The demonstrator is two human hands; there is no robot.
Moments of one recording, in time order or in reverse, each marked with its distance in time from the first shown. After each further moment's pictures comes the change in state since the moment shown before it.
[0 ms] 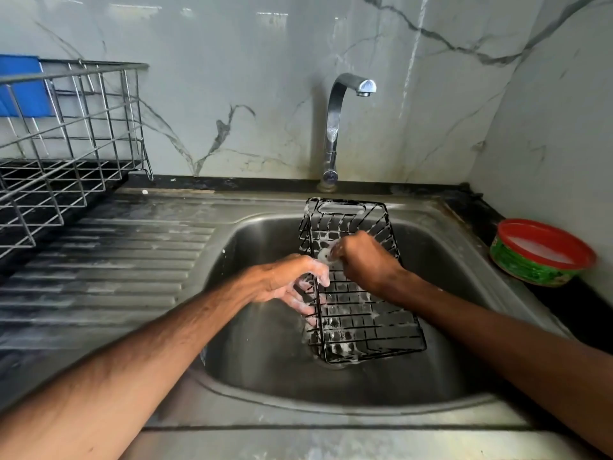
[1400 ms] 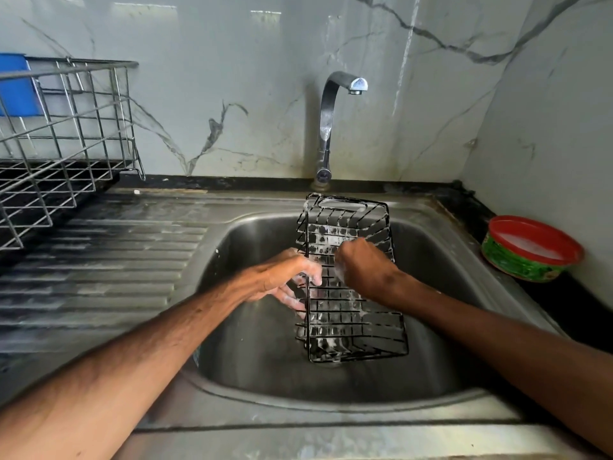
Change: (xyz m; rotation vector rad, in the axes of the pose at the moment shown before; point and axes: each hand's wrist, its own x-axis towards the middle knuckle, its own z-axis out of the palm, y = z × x) left_hand -0.001 0.000 0.003 0.150 0.105 0.148; right_hand -0.018 -0.005 -0.006 -0.077 -0.019 0.051
